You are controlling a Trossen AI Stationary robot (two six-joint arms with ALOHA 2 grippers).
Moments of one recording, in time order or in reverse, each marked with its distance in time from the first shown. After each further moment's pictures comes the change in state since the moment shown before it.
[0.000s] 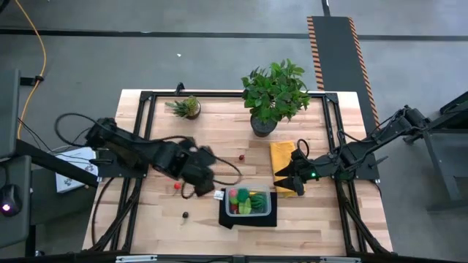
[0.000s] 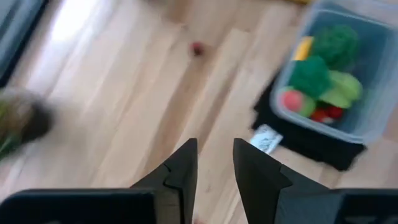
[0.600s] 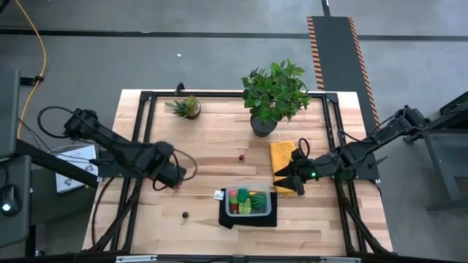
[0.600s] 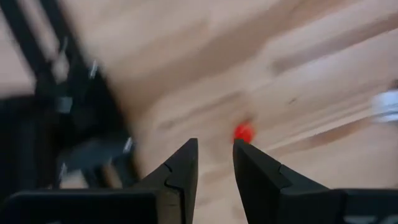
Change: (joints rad) left arm -0.075 -0.311 -0.509 -0.178 0.227 -0.893; right arm -0.003 0.000 0.000 0.034 0.000 0.003
